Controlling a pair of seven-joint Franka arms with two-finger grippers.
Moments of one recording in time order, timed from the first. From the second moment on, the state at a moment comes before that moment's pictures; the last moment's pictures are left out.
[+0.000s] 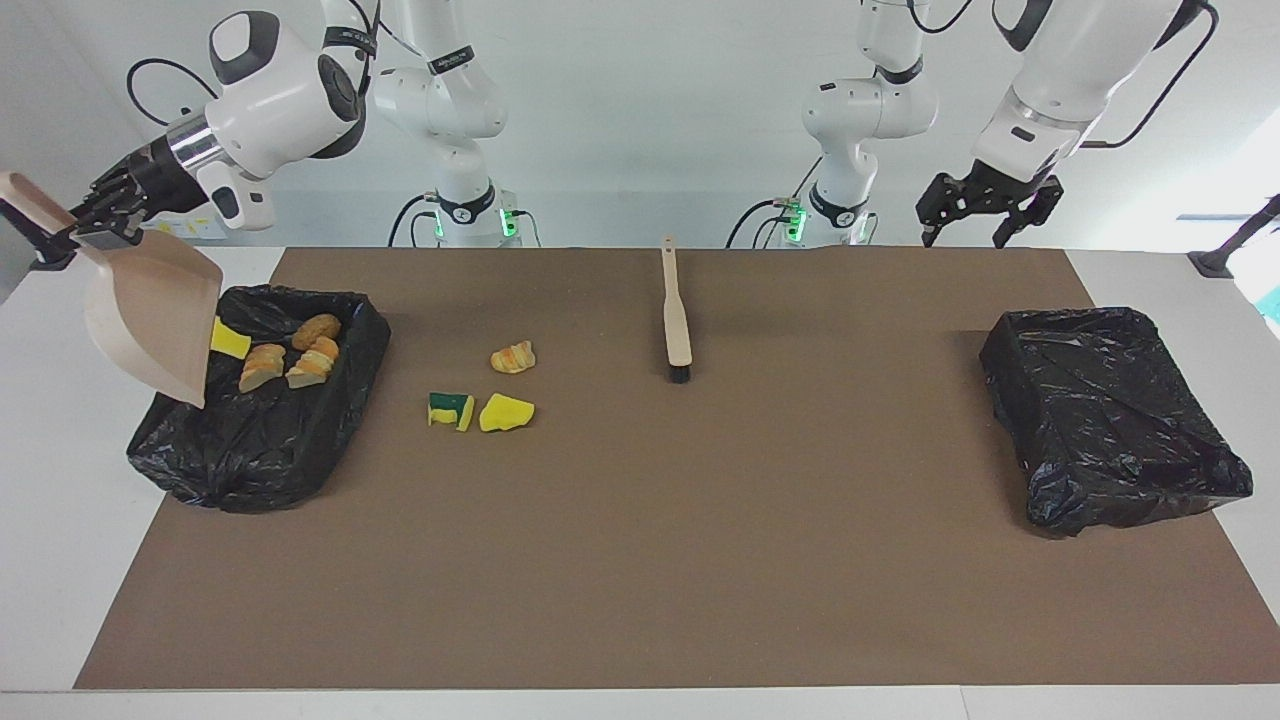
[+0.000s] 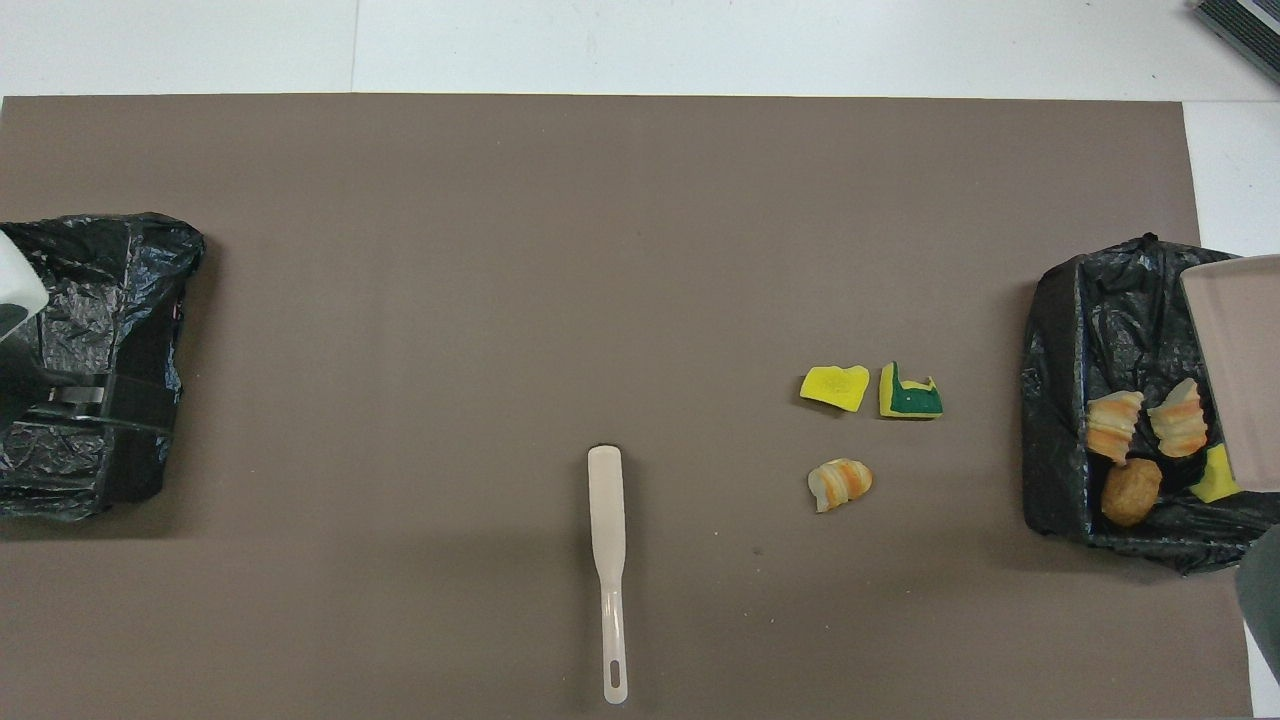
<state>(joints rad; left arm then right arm) -0.01 -0.15 -0.11 -1.70 0.02 1.49 0.00 -0.25 -0.27 0.08 -2.13 -1.12 2.12 -1.39</state>
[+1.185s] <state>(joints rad) 0.06 -0.16 -0.08 -1.68 -0.05 1.55 0.01 -0.04 -0.17 0.10 -2.02 -0.25 1.83 -0.47</state>
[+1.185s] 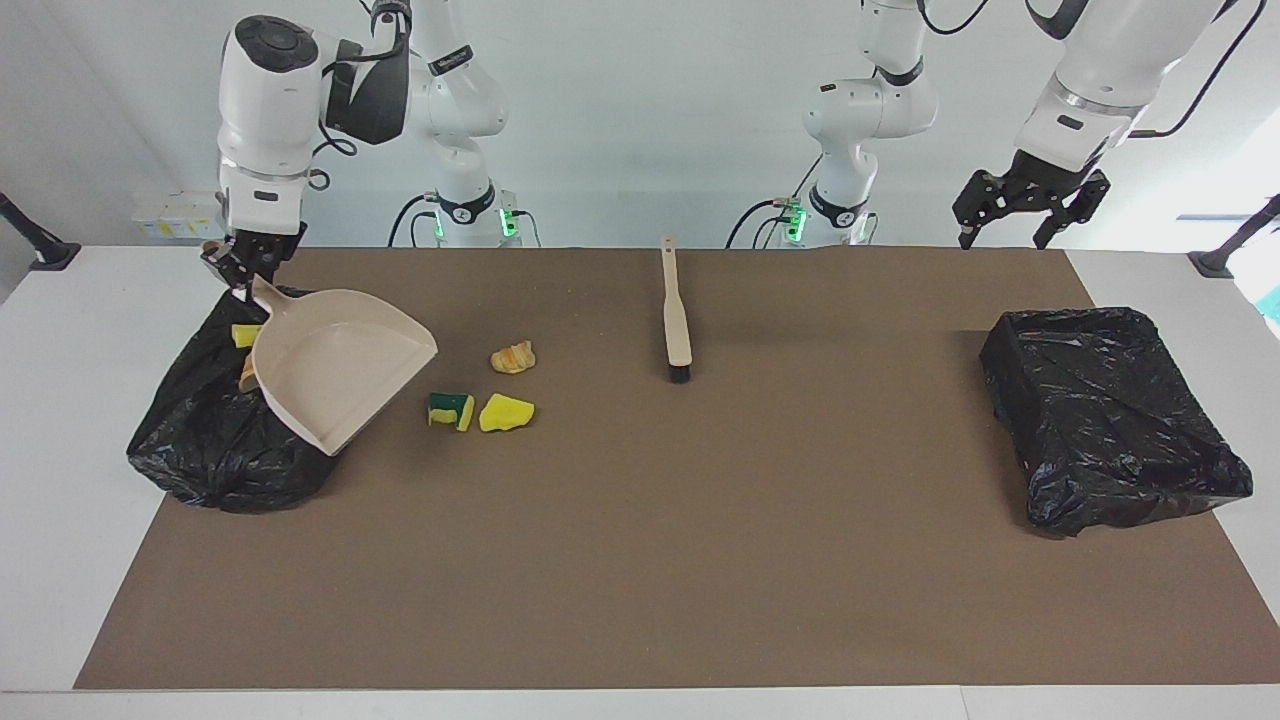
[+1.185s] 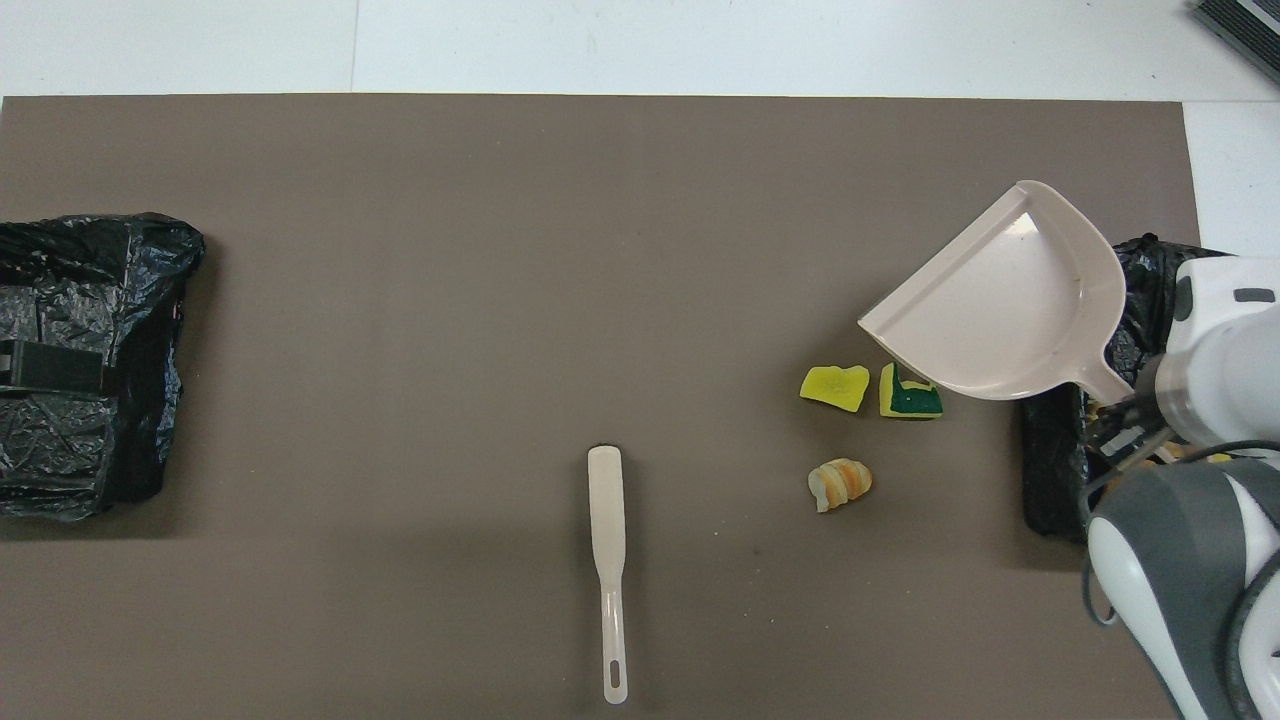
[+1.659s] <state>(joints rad) 0.06 -0.16 -0.08 -1.68 -0.05 1.55 0.02 0.12 0.00 0.11 -1.88 -0.02 1.77 0.01</state>
